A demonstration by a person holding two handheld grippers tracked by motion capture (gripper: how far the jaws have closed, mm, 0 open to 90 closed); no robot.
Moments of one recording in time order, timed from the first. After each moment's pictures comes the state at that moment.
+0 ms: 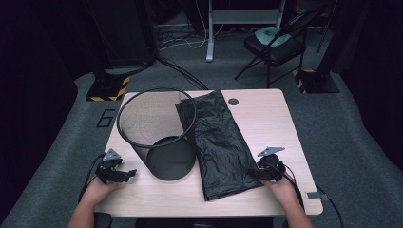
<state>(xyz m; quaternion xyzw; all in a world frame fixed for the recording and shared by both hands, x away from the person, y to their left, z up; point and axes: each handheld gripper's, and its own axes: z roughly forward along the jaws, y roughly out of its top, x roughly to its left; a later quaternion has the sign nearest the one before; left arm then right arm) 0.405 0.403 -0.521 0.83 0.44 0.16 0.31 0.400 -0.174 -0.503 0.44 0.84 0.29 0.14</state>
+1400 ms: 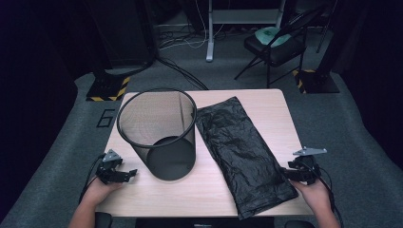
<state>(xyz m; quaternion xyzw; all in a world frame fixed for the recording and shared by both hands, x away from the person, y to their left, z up) 0.404 0.401 -0.524 0.82 0.44 0.17 0.33 0.377 -0.262 -0.473 0.51 0.78 0.31 0.16</state>
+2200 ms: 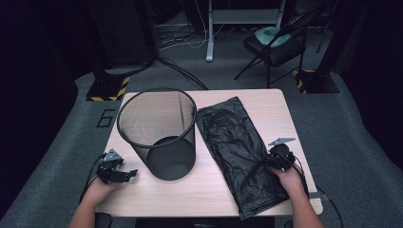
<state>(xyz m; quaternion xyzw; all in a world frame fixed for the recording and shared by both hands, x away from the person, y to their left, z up) 0.405 0.400 -0.522 0.82 0.44 0.17 0.32 0.435 -0.213 -0.505 0.48 0.81 0.28 0.16</state>
